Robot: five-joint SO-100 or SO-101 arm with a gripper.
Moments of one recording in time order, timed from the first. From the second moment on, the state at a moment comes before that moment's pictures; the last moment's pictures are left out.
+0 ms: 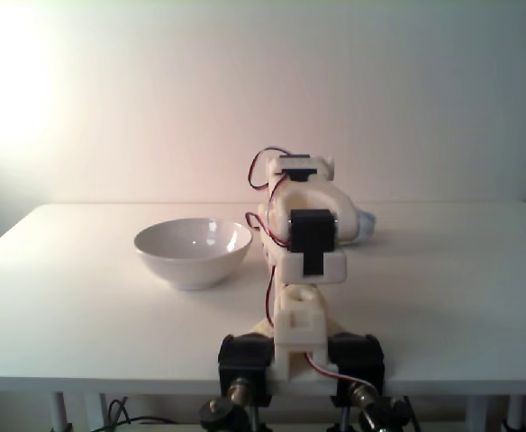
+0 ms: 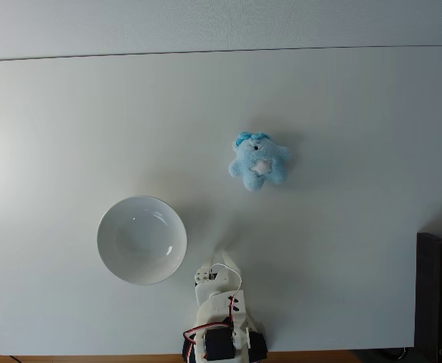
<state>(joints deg) -4.8 178.4 177.4 64.5 93.3</state>
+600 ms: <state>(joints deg) -4.8 178.4 177.4 64.5 93.3</state>
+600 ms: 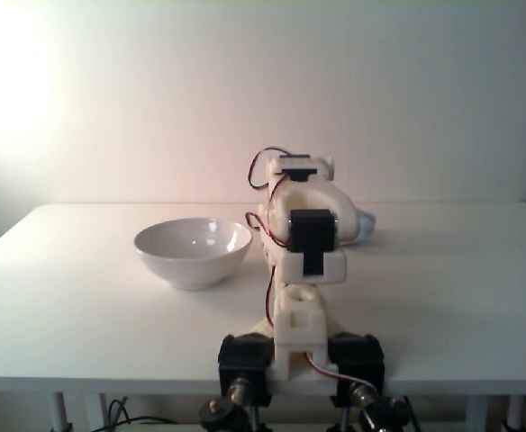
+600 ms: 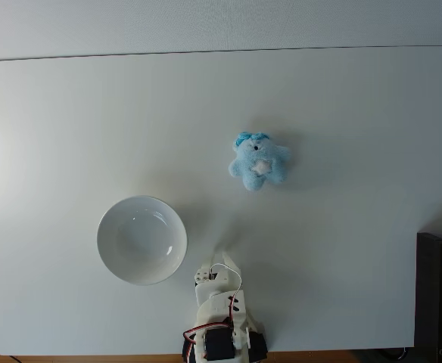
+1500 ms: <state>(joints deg) -4.8 178.4 177.3 63.9 93.3</state>
